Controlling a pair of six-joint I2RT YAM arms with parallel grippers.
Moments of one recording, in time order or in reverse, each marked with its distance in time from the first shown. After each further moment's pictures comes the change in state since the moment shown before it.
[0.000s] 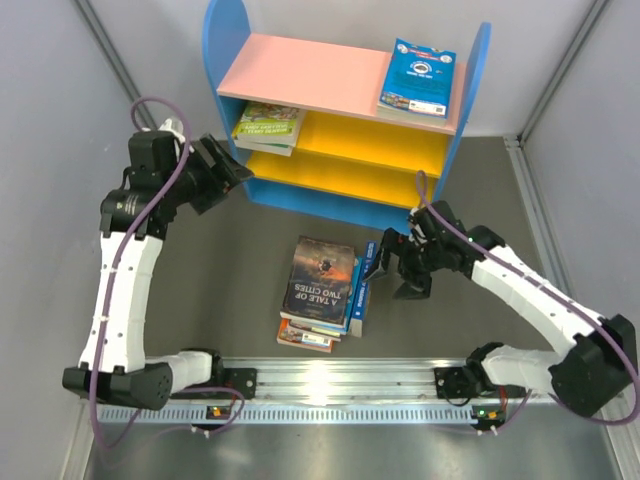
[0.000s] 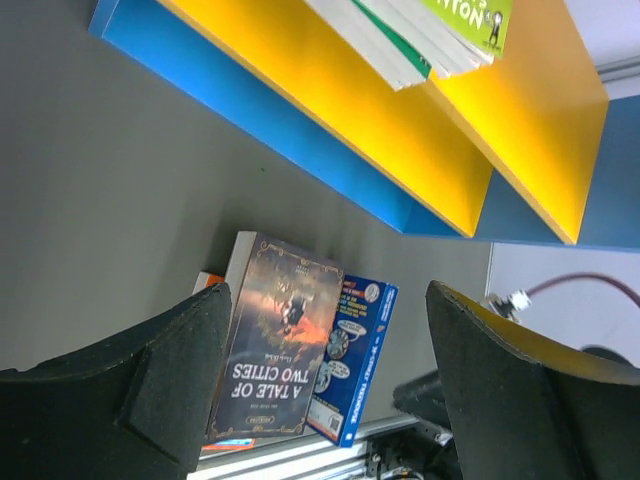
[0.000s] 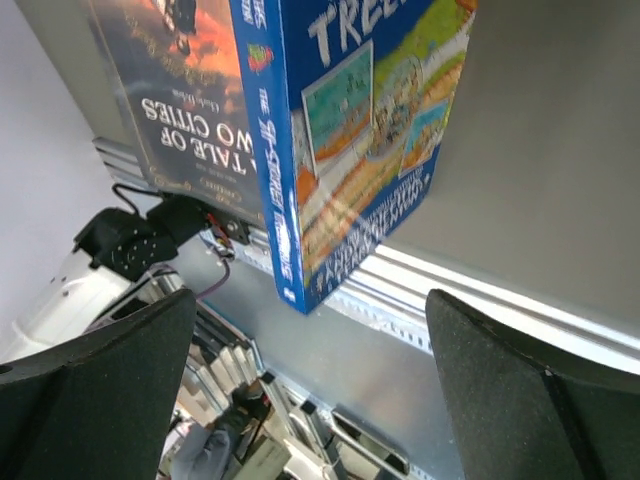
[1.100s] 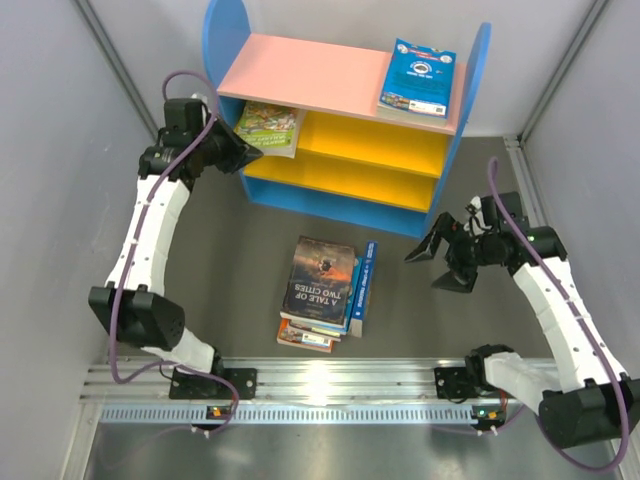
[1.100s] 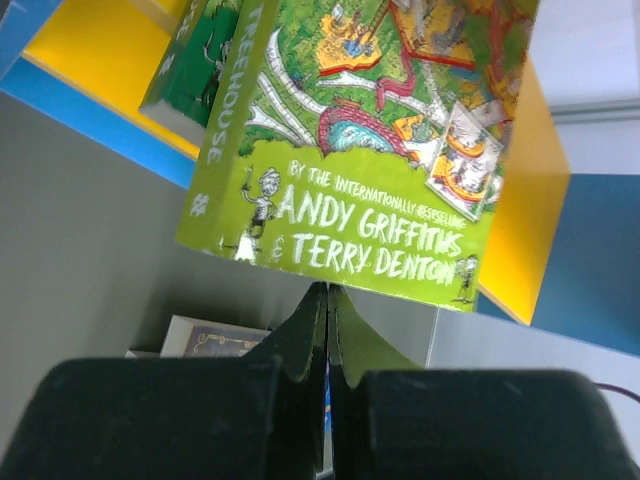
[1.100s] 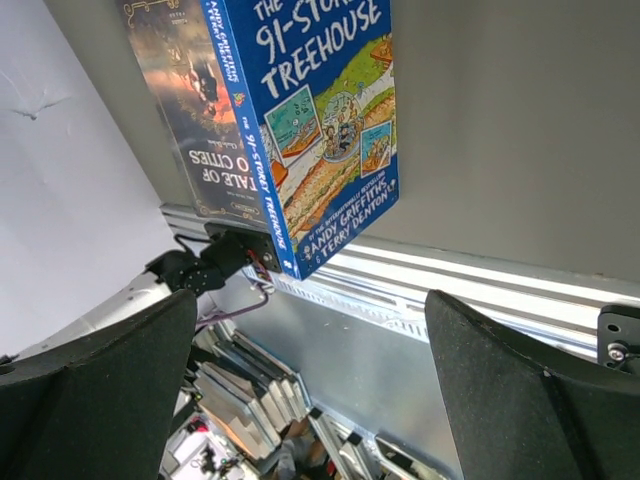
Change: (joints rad) left arm -0.008 0.300 0.108 0.188 0.070 -0.126; right arm -0.372 -0.125 0.098 -0.254 -0.085 -0.144
